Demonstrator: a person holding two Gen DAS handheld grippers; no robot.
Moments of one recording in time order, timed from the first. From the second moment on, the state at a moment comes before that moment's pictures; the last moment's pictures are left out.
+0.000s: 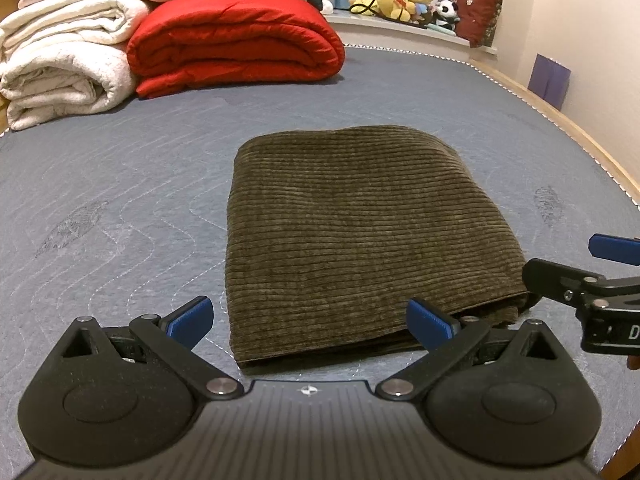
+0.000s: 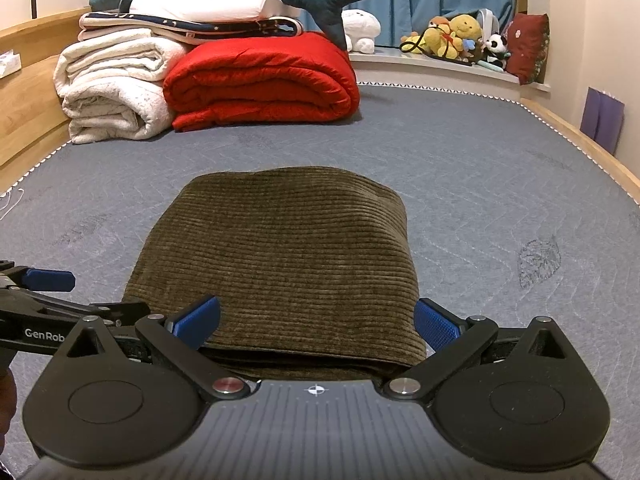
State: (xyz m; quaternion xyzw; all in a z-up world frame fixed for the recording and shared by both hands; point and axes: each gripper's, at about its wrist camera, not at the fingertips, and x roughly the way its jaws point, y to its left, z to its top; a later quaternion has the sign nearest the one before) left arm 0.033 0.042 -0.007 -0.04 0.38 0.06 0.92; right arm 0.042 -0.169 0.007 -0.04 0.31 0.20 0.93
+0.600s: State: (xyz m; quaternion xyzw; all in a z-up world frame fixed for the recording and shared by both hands) left arm 0.030 0.041 -0.006 -0.04 0.38 0.05 0.92; right arm 0.040 -0.162 0.007 -0.04 0.31 0.20 0.93
